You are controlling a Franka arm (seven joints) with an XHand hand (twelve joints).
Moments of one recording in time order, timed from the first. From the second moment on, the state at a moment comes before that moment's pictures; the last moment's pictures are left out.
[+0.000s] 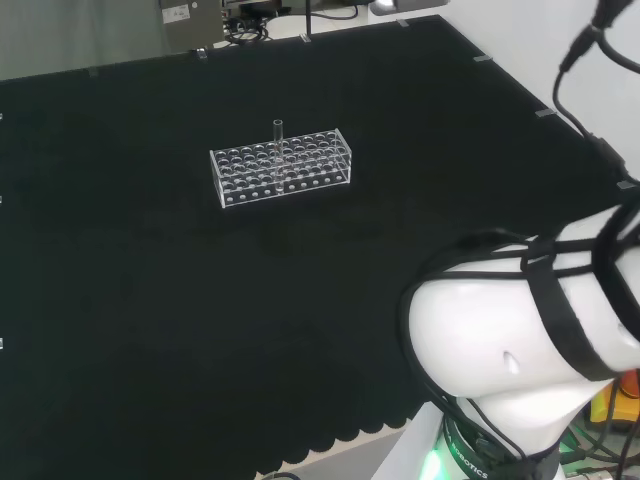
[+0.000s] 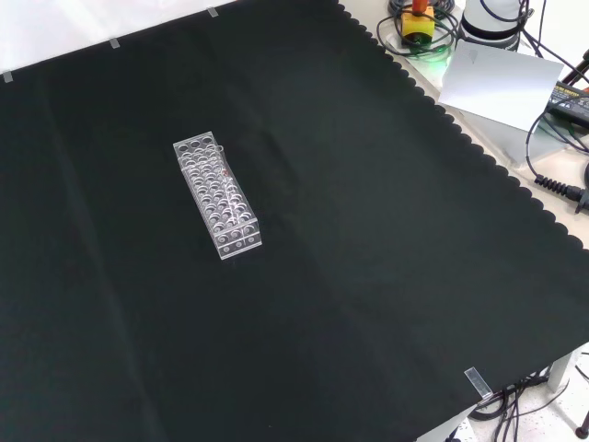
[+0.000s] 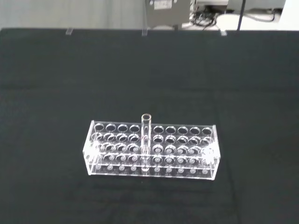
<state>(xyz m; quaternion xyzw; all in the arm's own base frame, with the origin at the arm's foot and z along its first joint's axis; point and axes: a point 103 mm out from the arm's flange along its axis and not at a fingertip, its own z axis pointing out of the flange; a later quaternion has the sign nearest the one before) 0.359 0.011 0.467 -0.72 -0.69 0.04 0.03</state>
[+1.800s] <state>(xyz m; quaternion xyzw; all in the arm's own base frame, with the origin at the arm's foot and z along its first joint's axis) 0.518 0.014 0.297 -0.68 -0.69 0.18 0.15</state>
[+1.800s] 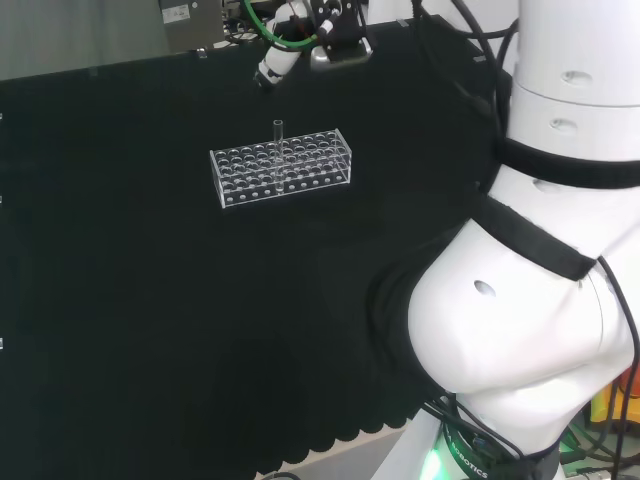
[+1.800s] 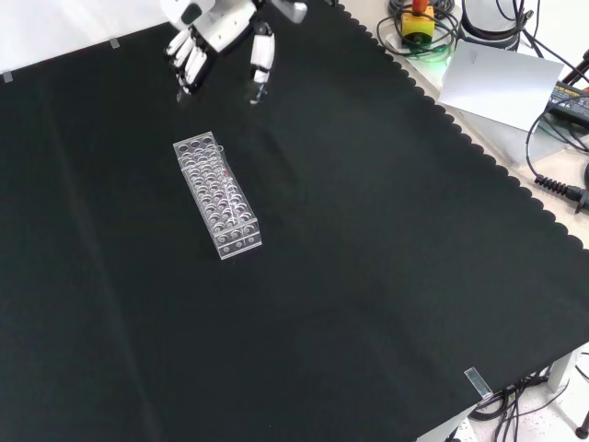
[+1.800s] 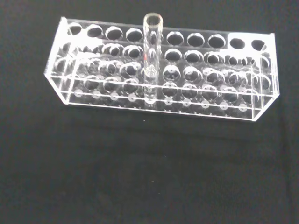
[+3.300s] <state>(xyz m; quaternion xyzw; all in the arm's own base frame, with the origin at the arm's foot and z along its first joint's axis) 0.534 0.025 0.215 -0.65 -0.70 0.26 0.18</state>
